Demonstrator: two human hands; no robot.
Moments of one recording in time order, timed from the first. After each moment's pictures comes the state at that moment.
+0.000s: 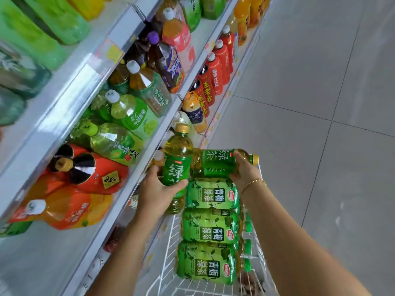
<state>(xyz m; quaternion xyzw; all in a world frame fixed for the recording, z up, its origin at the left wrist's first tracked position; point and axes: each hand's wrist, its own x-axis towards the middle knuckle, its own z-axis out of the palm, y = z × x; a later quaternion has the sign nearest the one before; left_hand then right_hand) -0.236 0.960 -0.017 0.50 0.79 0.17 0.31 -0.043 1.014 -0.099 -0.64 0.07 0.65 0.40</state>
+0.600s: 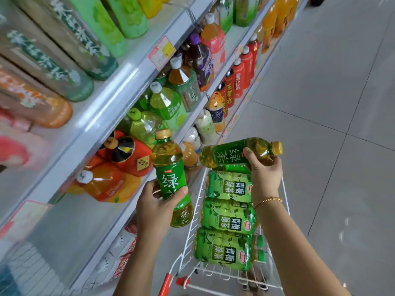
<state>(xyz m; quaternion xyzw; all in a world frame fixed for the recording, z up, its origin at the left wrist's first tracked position) -0.283 0.875 0.027 0.34 0.80 0.34 0.36 -0.086 0.965 -0.032 -0.65 -0.15 0.50 0.55</state>
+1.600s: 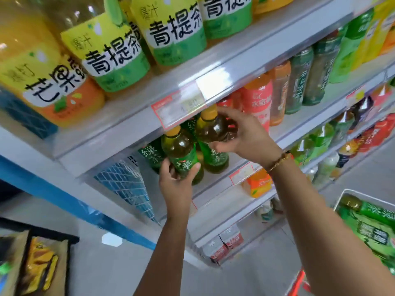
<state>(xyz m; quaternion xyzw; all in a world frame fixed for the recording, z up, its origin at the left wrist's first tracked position) -0.538 0.723 0.179 0.25 0.72 0.64 0.09 -0.430 0.874 0.224 -0.17 -0.79 0.45 0.36</state>
